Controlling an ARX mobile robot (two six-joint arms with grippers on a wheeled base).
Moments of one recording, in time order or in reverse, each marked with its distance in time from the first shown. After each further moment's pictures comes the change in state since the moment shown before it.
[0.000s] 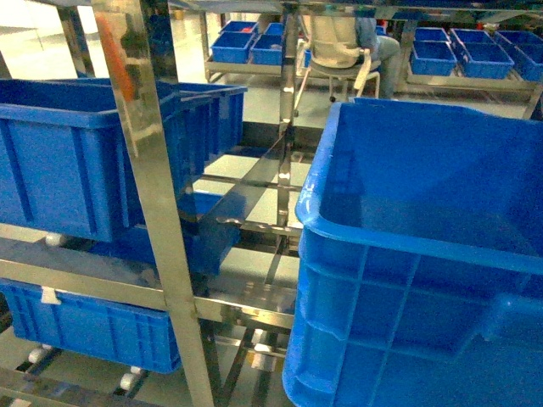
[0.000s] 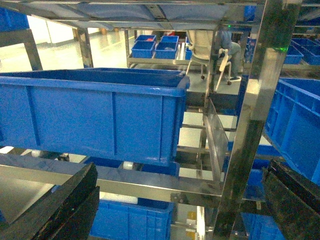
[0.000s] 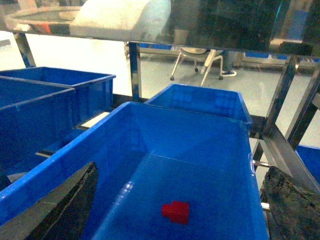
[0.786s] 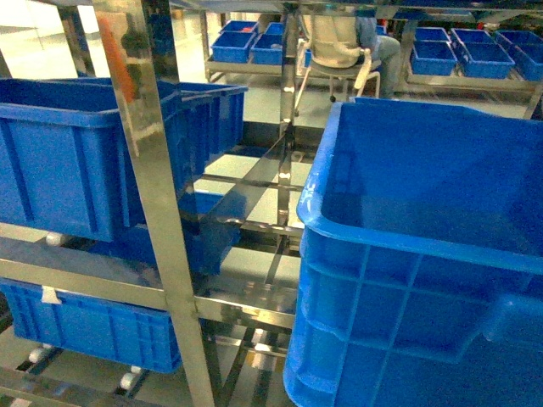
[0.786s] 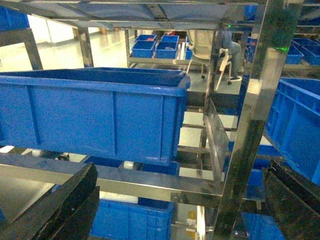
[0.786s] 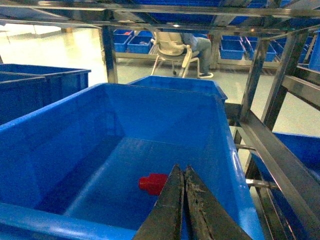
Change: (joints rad) left arm 0.000 0.000 0.000 0.000 0.000 0.000; right arm -0.071 -0.249 -0.347 0.150 0.031 -0.005
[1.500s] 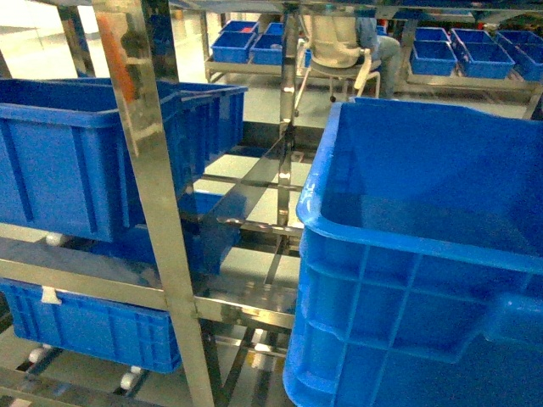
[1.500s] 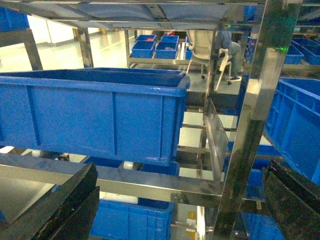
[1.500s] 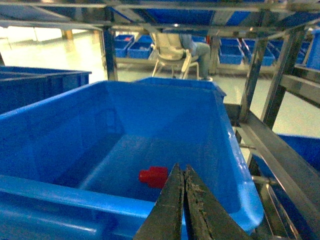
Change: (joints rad) left arm 0.000 0.000 0.000 0.000 0.000 0.000; right arm 0.000 -0.188 -0.089 -0.091 0.000 0.000
